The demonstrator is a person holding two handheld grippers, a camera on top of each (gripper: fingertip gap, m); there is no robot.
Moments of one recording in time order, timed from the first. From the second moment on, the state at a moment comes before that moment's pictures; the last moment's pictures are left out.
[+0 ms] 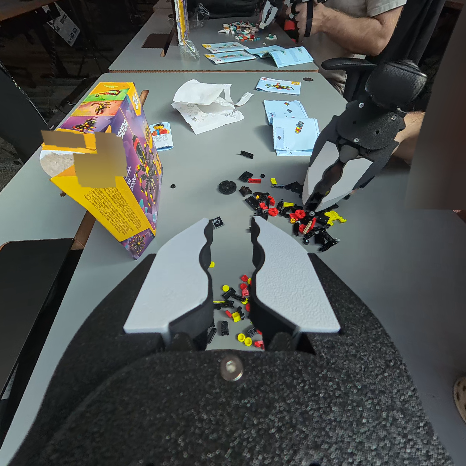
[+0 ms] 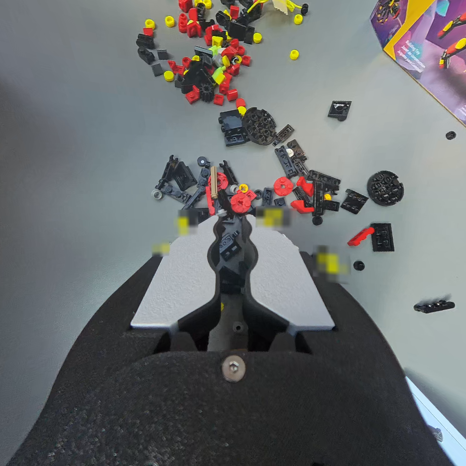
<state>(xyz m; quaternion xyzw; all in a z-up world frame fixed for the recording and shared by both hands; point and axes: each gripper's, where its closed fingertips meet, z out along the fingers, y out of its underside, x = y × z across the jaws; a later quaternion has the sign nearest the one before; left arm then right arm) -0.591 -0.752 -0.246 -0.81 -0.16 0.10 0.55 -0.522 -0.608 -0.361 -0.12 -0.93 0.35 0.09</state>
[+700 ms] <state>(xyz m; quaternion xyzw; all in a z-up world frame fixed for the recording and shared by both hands) -0.591 -0.755 -0.233 -0.79 -0.17 0.08 0.58 -0.487 -0.645 -0.324 0.15 -0.86 0.41 0.27</state>
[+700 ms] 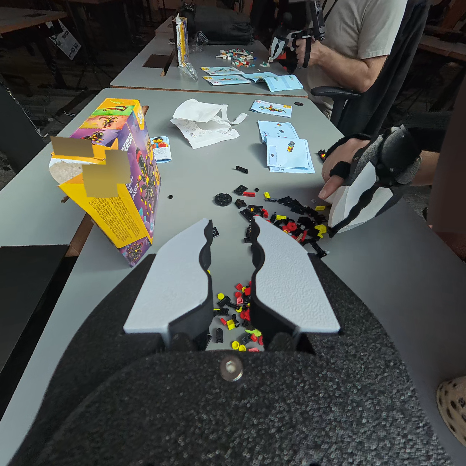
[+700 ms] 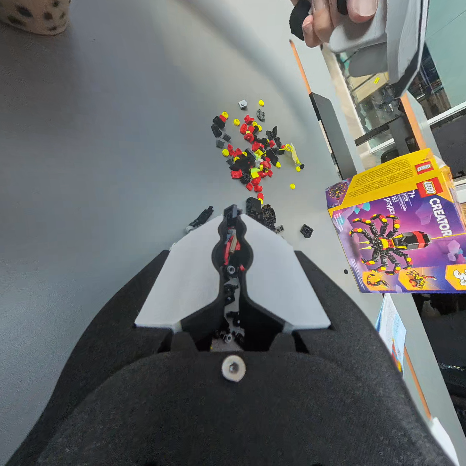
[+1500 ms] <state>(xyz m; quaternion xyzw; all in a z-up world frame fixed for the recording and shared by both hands) -0.605 -0.781 -0.222 -0.78 -0.19 0.13 0.58 -0.560 -0.540 -0.297 -0.17 -0.86 0.45 0.18</state>
